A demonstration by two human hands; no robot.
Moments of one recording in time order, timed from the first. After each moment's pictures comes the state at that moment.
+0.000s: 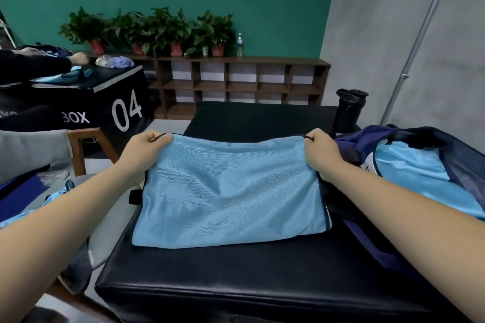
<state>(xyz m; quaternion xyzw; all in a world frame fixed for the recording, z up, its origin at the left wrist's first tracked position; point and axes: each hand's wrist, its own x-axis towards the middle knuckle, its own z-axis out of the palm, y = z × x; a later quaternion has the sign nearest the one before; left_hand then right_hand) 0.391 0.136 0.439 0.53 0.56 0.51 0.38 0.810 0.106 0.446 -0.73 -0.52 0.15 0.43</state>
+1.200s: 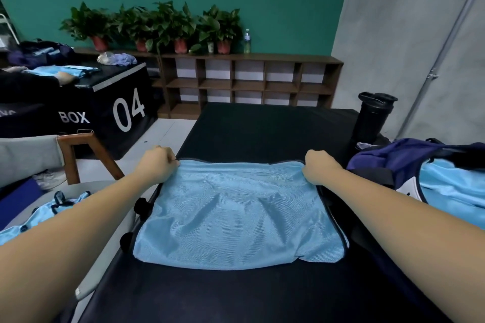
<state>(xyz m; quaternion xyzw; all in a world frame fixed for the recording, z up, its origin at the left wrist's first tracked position) 0.390 0.244 0.391 0.67 0.70 0.20 0.12 0.815 0.208 0.406 -0.78 -0.62 0.05 0.03</state>
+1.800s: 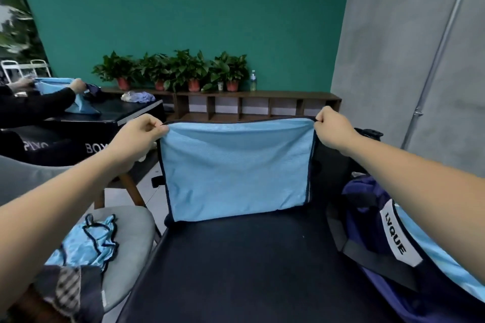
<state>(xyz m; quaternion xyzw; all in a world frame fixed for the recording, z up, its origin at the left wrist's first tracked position) 0.341 0.156 0.565 0.62 0.57 0.49 0.22 0.814 0.173 0.587 -0.69 -0.63 0.02 0.34</state>
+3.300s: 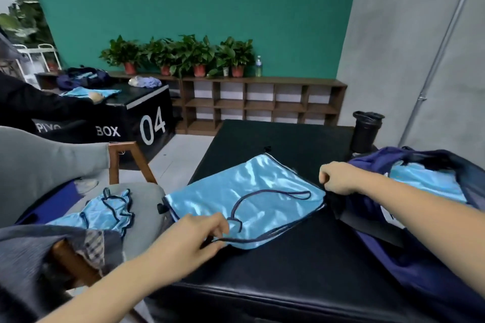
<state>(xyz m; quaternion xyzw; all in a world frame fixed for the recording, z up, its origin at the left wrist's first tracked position) 0.412 -0.050 0.421 0.88 0.42 0.20 0.11 0.821 0.084 0.482 -0.68 -0.73 0.06 -0.06</state>
